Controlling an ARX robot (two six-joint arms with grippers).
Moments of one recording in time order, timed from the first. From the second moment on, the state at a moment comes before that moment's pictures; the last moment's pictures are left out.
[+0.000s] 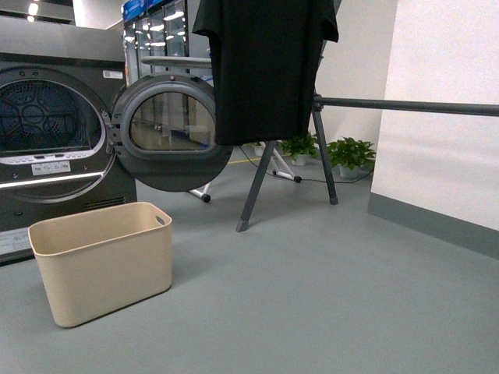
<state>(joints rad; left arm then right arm) 0.00 0.00 0.02 0.00 0.00 -0.01 0.00 0.00 0.01 0.00 0.00 0.00</state>
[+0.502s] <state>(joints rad) 0.00 0.00 0.02 0.00 0.00 -0.01 0.00 0.00 0.01 0.00 0.00 0.00</state>
